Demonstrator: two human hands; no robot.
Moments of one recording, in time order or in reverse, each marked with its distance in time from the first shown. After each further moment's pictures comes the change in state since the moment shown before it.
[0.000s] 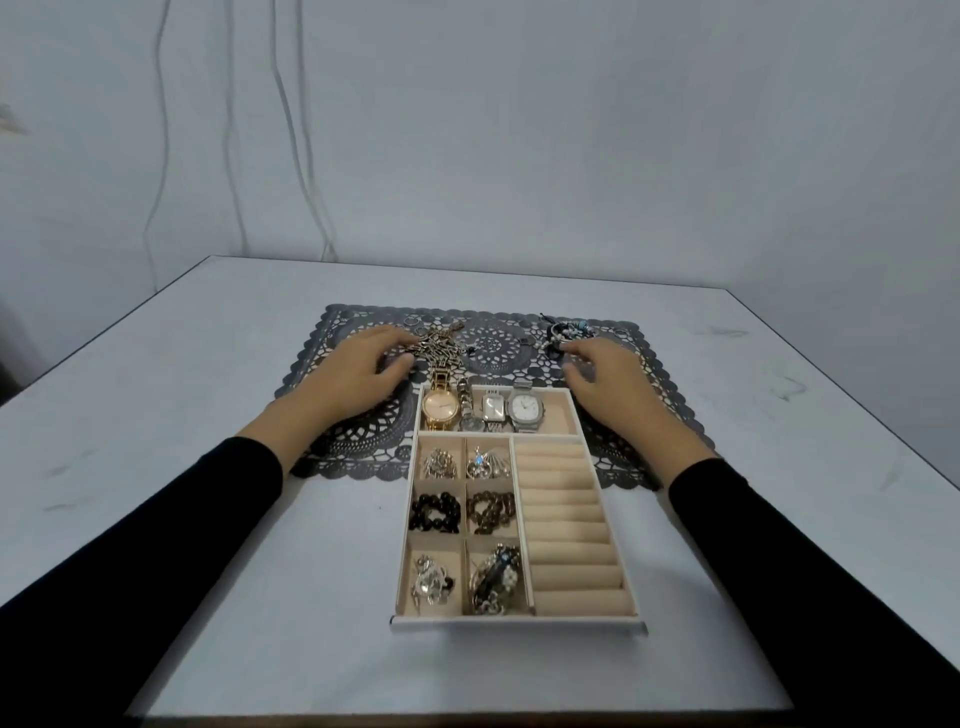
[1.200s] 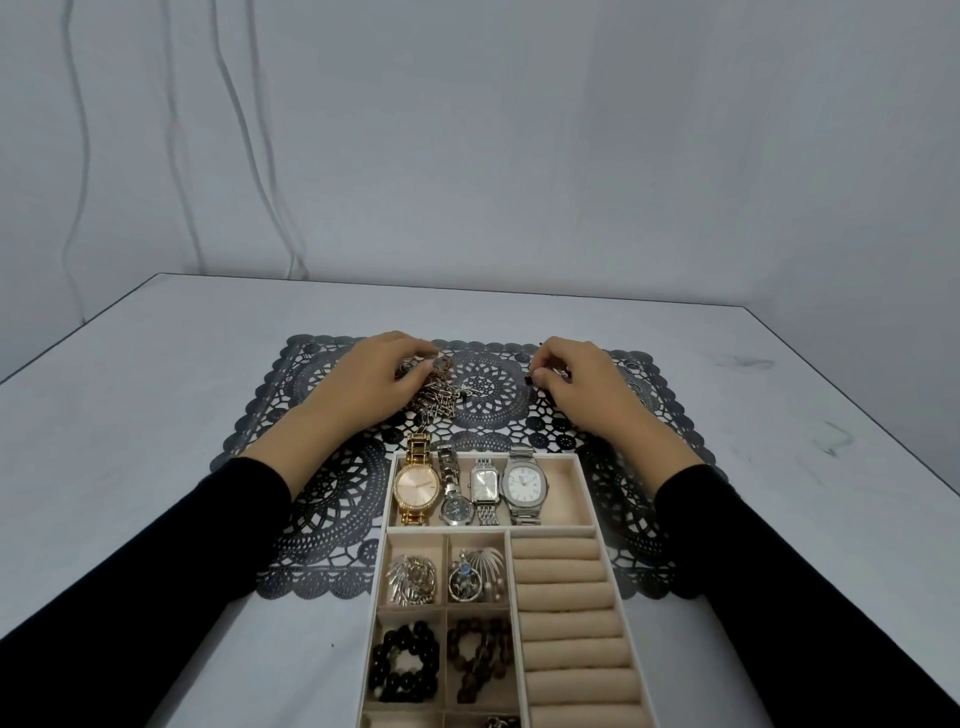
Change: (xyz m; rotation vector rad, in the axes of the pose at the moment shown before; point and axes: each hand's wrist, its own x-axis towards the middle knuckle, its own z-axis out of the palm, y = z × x) left_hand 0.080 -0.002 0.024 0.007 0.042 0.091; right_hand 0.076 0.008 0.022 0.133 -0.107 -0.045
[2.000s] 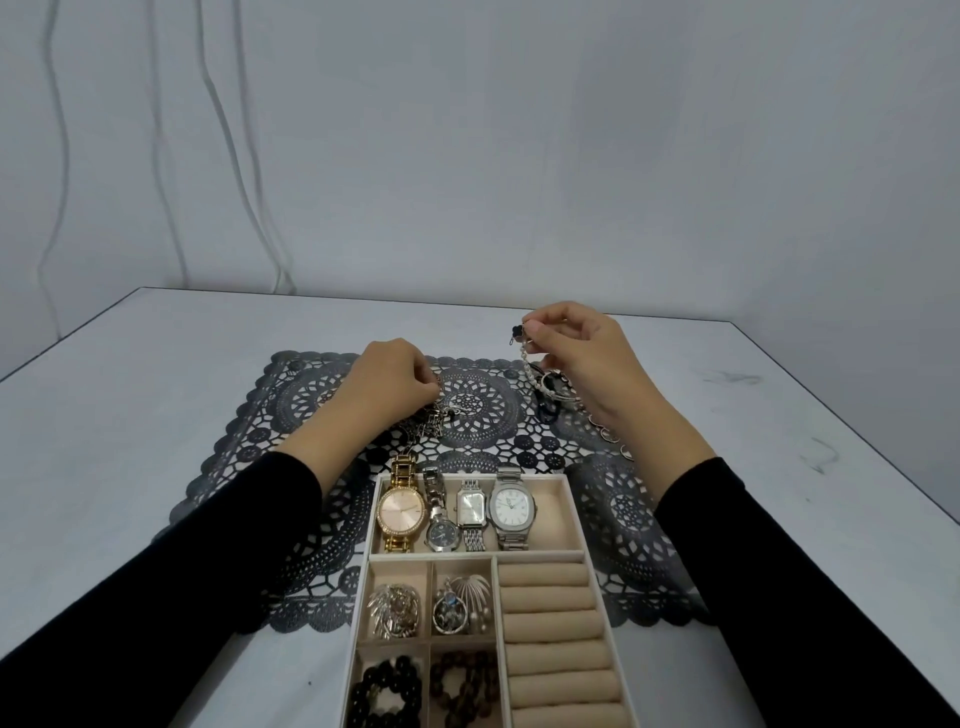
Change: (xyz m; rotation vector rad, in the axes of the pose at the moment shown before) left_hand 0.029 0.033 0.005 -0.008 -0.047 -0.295; right_hand 0.014 -0.026 -0.028 0.838 0.121 0.191
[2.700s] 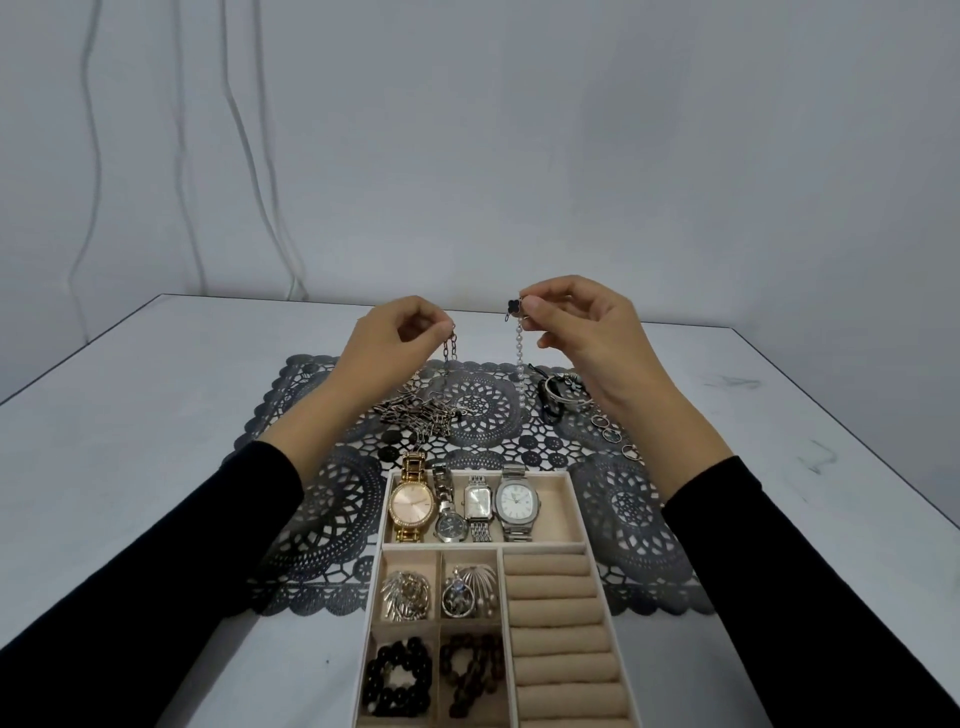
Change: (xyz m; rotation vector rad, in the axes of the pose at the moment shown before) left_hand -0.014 0.008 -0.032 -0.530 0.183 0.121; right_hand -0.020 -0.040 0.009 0.085 -0.041 -0.133
